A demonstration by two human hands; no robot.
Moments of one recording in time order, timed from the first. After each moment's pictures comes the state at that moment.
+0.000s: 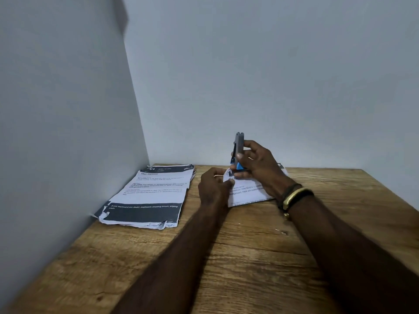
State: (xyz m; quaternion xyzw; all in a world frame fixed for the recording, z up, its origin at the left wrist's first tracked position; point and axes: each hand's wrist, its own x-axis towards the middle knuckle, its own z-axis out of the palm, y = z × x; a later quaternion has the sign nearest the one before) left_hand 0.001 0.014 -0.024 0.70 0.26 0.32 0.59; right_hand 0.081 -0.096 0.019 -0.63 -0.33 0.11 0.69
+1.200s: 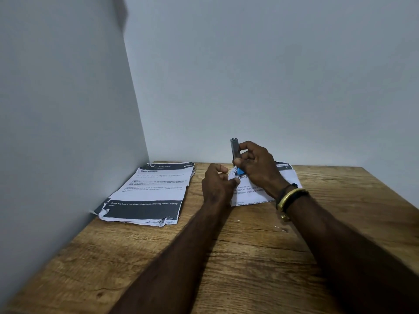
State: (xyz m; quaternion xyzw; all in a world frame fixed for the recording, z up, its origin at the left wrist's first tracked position) left_hand -0.005 0.006 -0.018 0.70 0.22 0.30 0.61; right_hand 0.078 -0.091 0.013 -0.77 -0.36 -0.08 0.53
